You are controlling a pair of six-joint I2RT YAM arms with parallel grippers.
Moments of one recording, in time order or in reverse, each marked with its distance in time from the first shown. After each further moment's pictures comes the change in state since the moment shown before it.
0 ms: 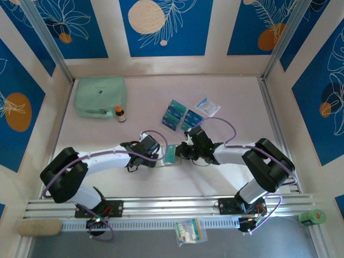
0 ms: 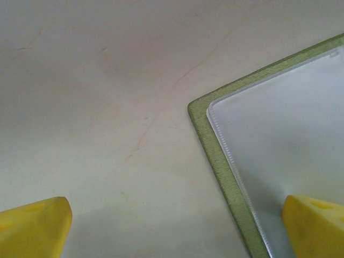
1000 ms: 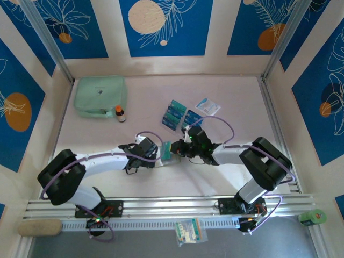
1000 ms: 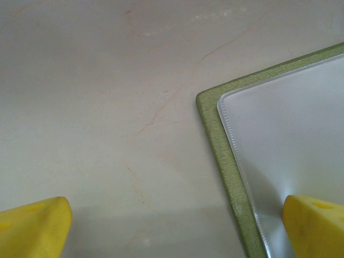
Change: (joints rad) left arm -0.001 -0.029 -0.045 0.001 0.005 -0.142; right arm 0.018 0.036 -0.004 0.194 -0.049 0.064
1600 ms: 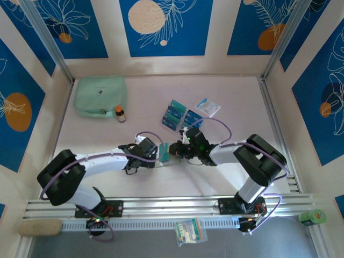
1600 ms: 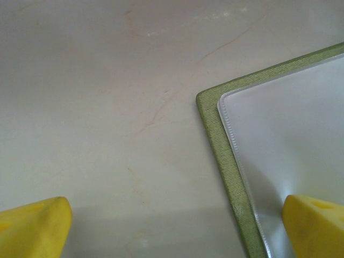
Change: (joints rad) left arm 0.000 -0.005 -0.008 0.009 0.000 0.000; right arm 0.014 0.060 0.000 0.066 -0.018 0.022
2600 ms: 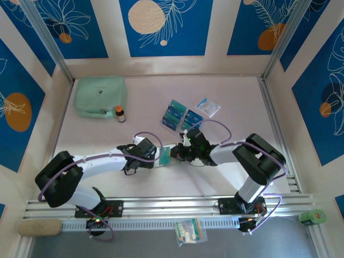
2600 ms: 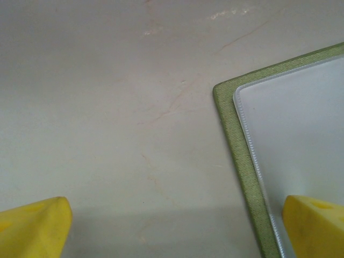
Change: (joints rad) left arm 0.002 -0.026 -0.007 -0.033 -0.009 -0.034; right arm -0.016 0.011 -0.006 -0.057 -0.068 -0.012
